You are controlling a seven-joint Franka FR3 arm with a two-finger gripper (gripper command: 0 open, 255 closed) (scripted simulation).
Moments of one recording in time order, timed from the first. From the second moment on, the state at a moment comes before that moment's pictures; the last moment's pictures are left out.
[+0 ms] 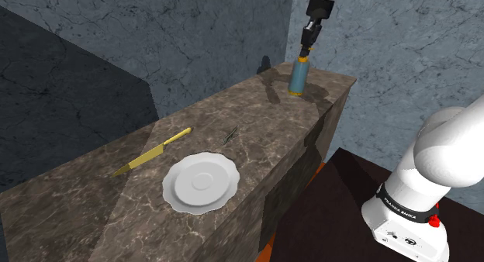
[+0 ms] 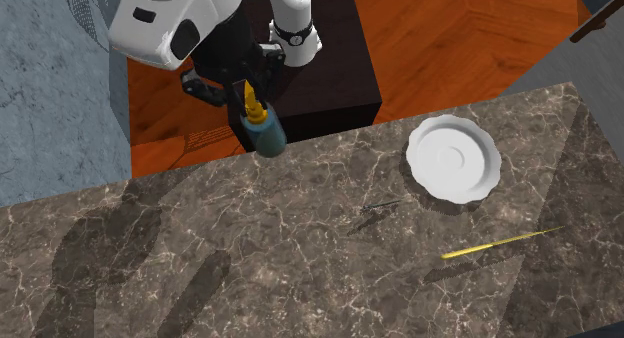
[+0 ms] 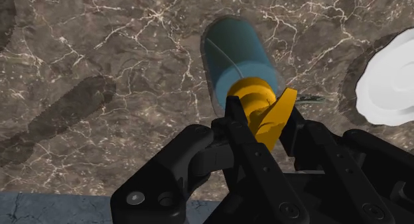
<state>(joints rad) -0.02 -0.40 -0.23 -2.10 0.02 1.80 -0.43</state>
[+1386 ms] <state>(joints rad) 0.05 -0.39 -0.07 -2.01 0.06 1.74 -0.21</state>
